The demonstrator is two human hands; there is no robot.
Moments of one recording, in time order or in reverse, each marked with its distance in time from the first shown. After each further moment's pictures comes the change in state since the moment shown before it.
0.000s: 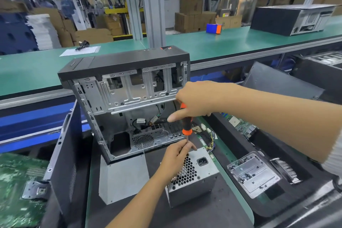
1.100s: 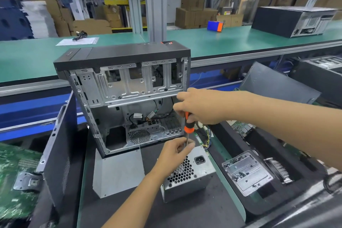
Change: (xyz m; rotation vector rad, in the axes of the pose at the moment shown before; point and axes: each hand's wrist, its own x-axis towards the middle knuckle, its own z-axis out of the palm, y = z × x) left_hand -0.001 0.001 0.003 0.003 0.007 0.028; right_hand -0.012 0.004 0.017 -0.123 -0.059 -0.231
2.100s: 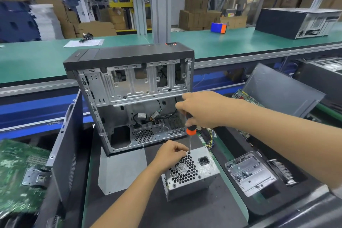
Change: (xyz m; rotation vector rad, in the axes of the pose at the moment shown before) left_hand 0.005 -0.007 -0.018 0.190 -0.118 -0.265; right_hand -0.004 -0.021 -0.003 0.105 0.046 0.139
